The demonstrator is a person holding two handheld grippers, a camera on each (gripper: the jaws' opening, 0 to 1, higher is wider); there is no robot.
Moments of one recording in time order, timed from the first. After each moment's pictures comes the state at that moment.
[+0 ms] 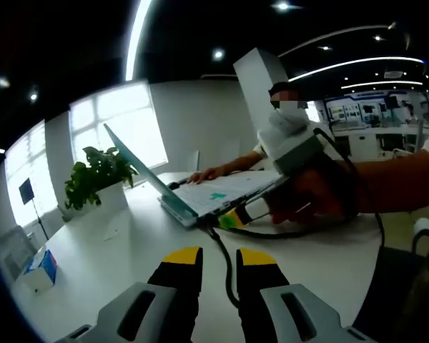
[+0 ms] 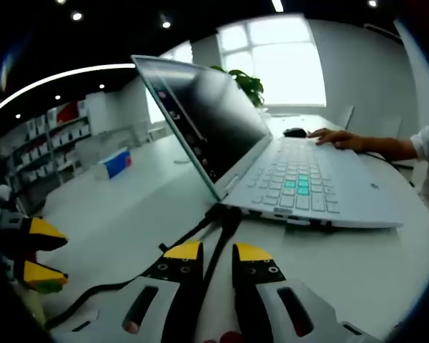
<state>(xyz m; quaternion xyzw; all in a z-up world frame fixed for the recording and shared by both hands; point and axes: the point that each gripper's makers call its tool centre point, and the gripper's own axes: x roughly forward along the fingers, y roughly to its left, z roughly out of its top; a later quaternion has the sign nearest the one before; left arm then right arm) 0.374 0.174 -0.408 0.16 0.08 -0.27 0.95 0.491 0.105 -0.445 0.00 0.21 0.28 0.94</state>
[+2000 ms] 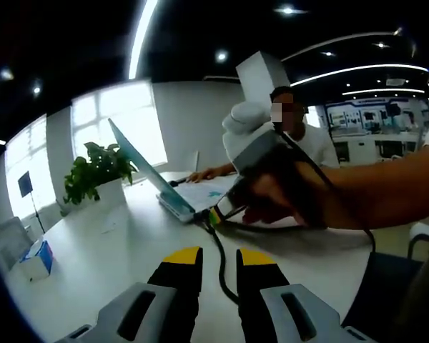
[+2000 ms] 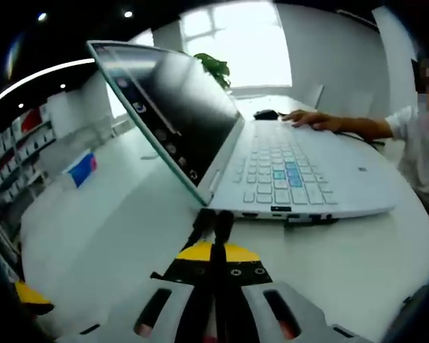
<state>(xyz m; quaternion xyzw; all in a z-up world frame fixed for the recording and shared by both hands) 0.363 0.178 -0.416 0.13 0.08 -0.27 0.95 0.503 0.111 -0.456 0.01 0.28 0.16 0.95</state>
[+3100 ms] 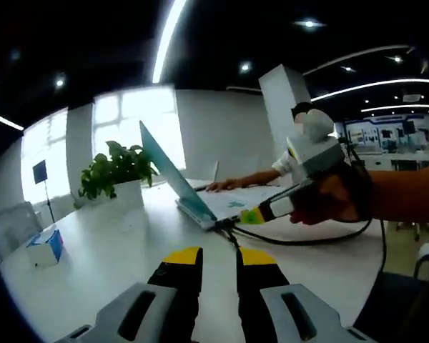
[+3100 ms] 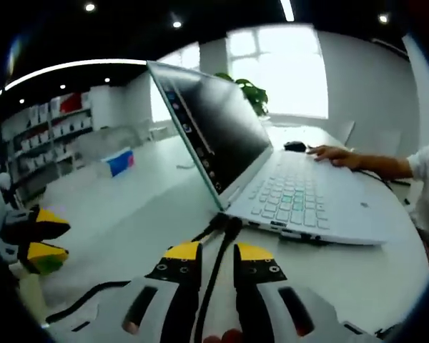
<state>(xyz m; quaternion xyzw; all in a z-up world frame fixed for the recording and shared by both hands) 0.368 0.204 -0.396 0.09 0.04 -0.22 0.97 0.472 0.097 -0.421 -0.02 0.19 0.28 0.94</state>
